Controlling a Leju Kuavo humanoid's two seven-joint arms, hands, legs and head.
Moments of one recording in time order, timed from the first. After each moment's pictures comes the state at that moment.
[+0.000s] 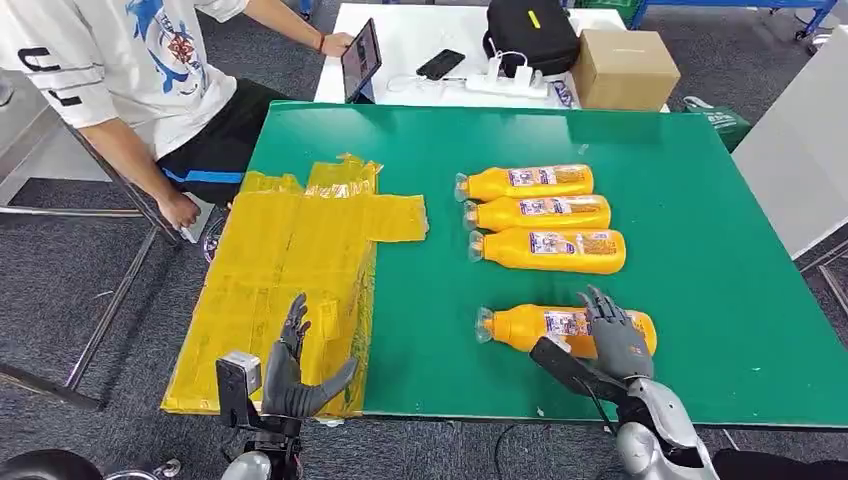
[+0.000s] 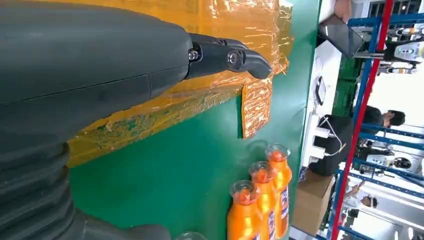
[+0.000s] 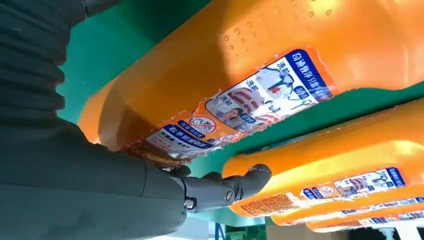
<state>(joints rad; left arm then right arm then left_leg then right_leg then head) 0.06 -0.25 -0.16 -1.28 -0.05 0.09 -0.46 0.00 -0.25 0.17 -1.38 0.89 -0.15 -0.03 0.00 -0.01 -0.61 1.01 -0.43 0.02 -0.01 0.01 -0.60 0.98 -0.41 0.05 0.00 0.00</state>
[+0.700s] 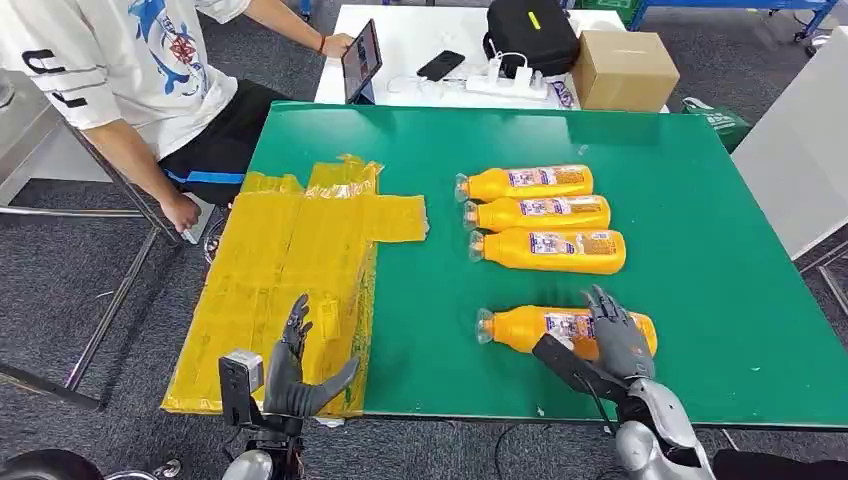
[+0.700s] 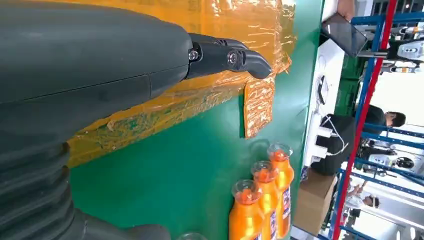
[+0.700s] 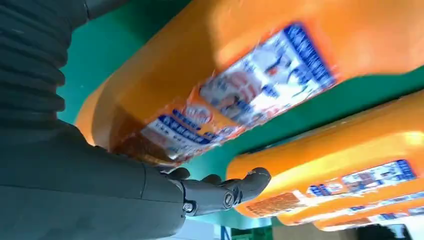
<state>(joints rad) 0.05 -0.25 -0.16 -1.26 -0.04 0.09 -0.46 -0.01 -0.24 0.14 -1.36 0.88 -0.15 -0.03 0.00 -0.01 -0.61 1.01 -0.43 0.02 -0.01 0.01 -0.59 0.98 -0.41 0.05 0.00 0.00</state>
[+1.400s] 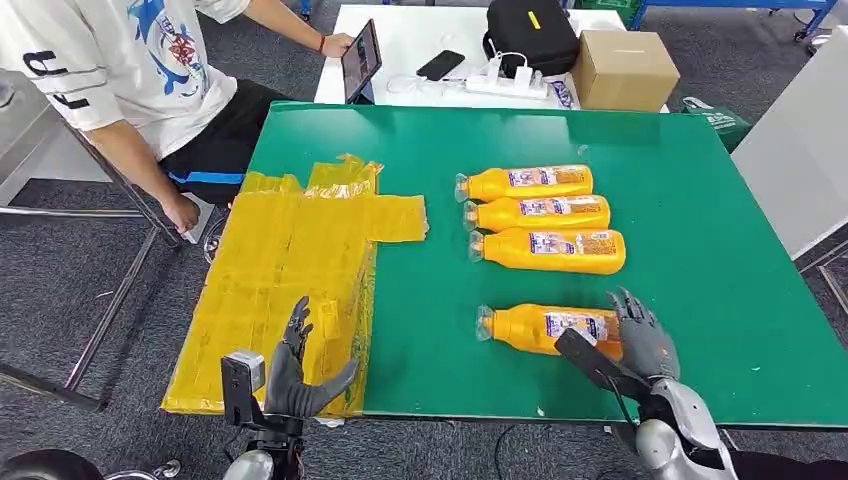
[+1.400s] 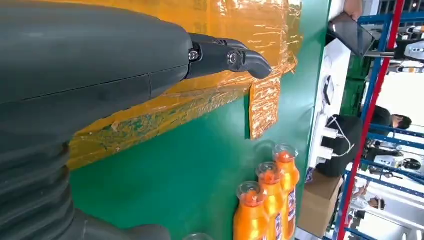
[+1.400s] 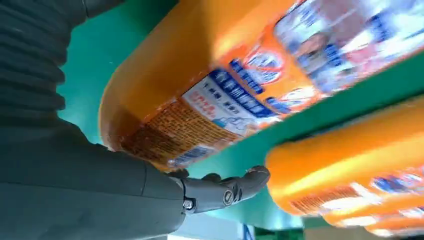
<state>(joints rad) 0.04 -0.25 -0.16 -1.24 -0.04 0.09 -0.46 0.00 -0.27 0.08 -1.37 0.88 -0.12 0.00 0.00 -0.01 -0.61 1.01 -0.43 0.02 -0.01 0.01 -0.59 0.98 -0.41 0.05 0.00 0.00</state>
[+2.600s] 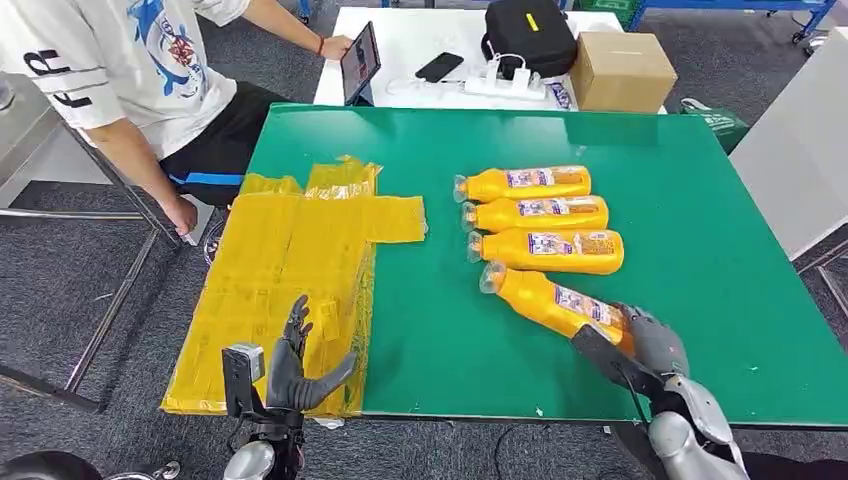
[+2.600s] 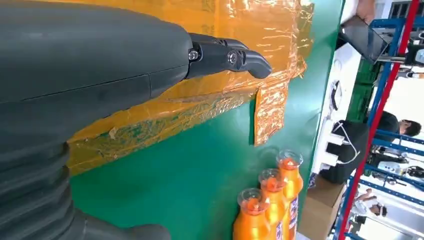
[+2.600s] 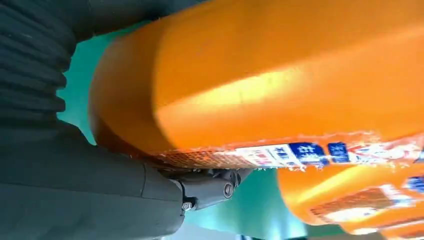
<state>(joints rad) -0.02 -0.25 -0.14 -1.15 0.01 0.08 -0.47 -0.05 -0.29 0.06 -1.22 0.79 -0.15 -0.14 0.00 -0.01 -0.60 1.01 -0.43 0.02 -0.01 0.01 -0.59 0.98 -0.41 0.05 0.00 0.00</state>
